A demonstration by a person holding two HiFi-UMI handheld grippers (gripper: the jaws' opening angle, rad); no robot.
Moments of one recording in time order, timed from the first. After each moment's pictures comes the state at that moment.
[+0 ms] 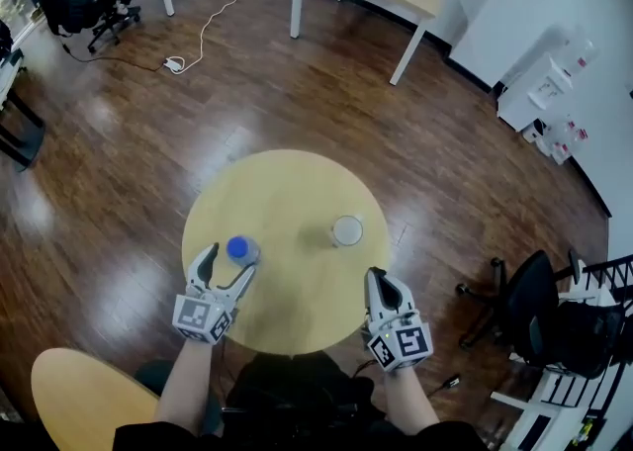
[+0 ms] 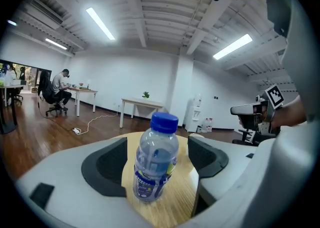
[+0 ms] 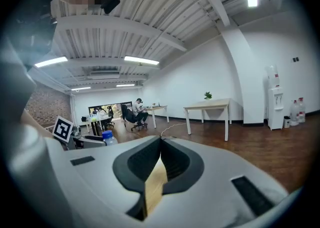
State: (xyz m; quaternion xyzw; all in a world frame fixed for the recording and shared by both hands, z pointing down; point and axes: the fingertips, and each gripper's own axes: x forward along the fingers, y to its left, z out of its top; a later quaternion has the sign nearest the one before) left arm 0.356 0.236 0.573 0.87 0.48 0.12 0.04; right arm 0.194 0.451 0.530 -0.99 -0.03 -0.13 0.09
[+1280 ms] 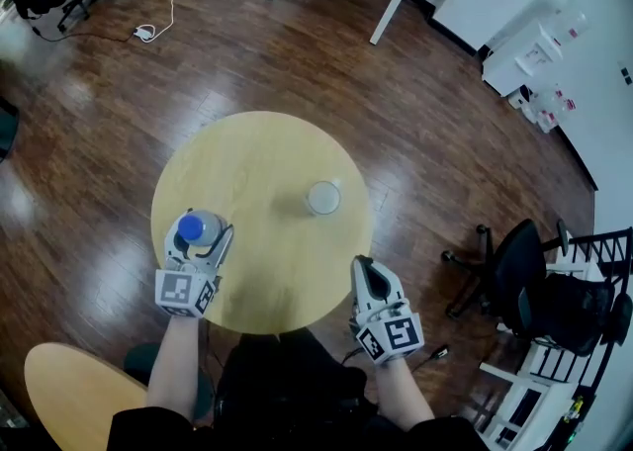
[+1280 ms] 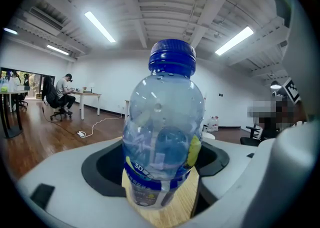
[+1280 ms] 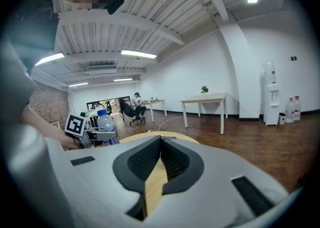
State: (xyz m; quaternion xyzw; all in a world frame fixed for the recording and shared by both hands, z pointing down) left arm 0.369 0.267 0.594 0.89 0.45 0.12 0.02; right arm 0.159 0.463 0.559 -0.98 -0.04 -0.17 0.10
